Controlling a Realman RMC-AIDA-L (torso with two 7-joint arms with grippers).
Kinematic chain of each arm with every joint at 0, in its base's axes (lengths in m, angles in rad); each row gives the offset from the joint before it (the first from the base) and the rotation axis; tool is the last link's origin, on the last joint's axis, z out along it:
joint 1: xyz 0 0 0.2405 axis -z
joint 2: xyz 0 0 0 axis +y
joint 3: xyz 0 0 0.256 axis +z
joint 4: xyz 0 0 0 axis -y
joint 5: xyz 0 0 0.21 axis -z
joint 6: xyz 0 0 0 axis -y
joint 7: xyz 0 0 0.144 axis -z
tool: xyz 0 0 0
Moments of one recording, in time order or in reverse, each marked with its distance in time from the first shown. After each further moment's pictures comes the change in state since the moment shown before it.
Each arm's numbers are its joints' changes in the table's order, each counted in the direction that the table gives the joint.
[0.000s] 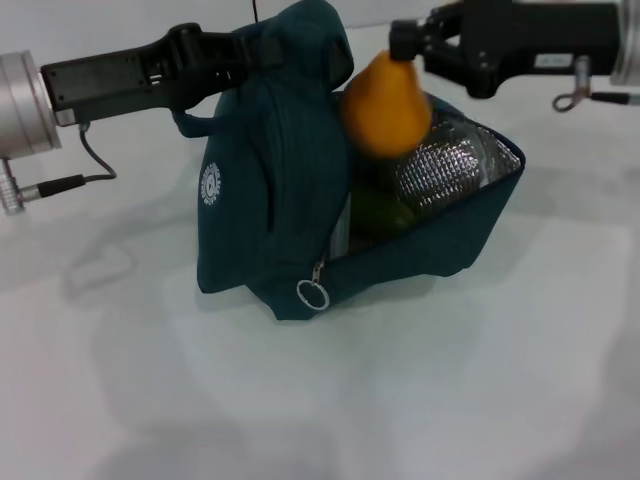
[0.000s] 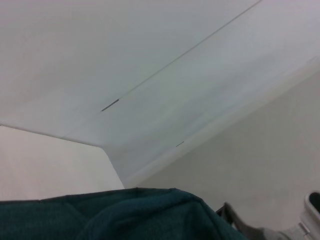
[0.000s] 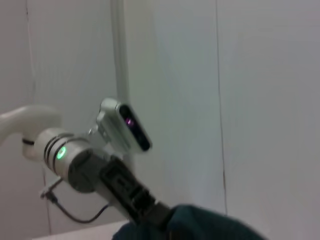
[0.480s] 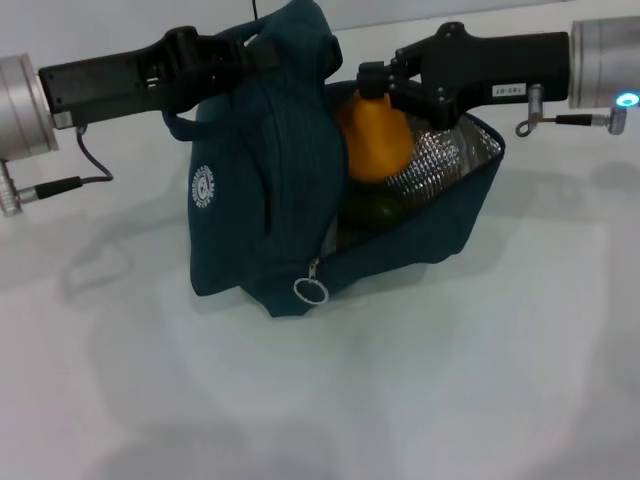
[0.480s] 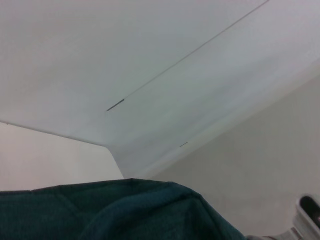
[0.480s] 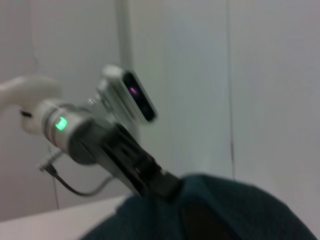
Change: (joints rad) left arm 0.005 0.009 -0.003 0.025 -0.001 0.004 -0.007; right arm -0.036 0.020 -0.046 -0.046 0.057 -0.077 -0.004
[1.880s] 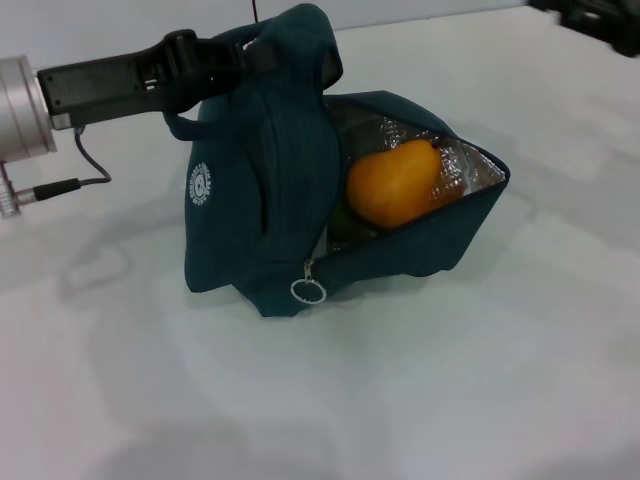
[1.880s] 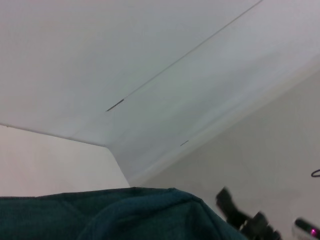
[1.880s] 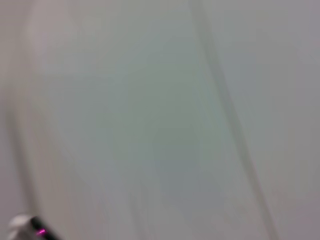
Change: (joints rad) left arm 0.000 0.002 -0.002 0.002 -0.005 -0.003 -0.021; right arm 0.241 -0.011 0.260 -0.010 -0.240 0.118 -0.139
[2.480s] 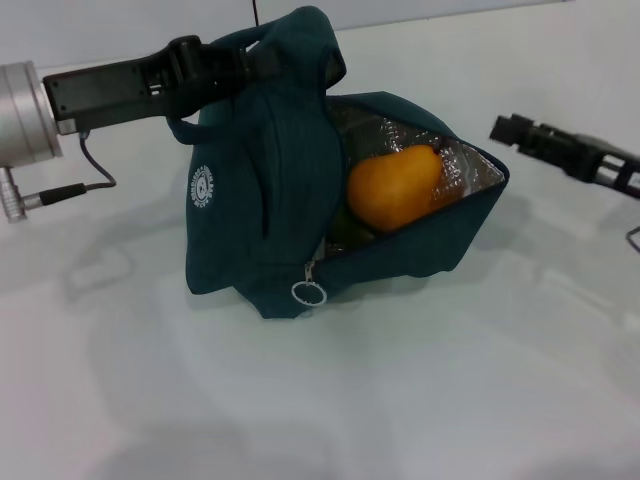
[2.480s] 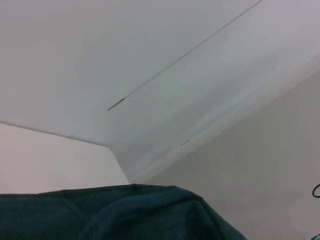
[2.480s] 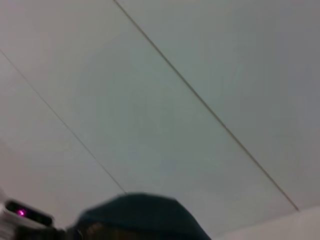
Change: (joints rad) left arm 0.001 -0.005 0.000 0.015 0.000 0.005 -0.016; right arm 0.077 0.038 -0.096 -0.228 0.013 -0.060 -0.038
